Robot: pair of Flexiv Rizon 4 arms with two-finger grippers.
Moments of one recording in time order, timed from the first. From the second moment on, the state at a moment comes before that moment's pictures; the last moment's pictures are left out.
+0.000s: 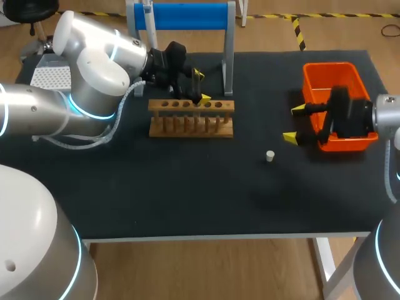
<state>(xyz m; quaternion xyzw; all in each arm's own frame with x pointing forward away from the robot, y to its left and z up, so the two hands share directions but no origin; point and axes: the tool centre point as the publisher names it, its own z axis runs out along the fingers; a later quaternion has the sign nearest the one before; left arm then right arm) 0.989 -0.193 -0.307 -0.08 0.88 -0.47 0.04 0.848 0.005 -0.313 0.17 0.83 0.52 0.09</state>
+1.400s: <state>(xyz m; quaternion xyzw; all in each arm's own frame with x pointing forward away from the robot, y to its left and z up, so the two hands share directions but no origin) 0.989 -0.193 -0.307 -0.08 0.88 -0.47 0.04 0.832 0.017 -0.382 0.15 0.86 0.49 0.08</state>
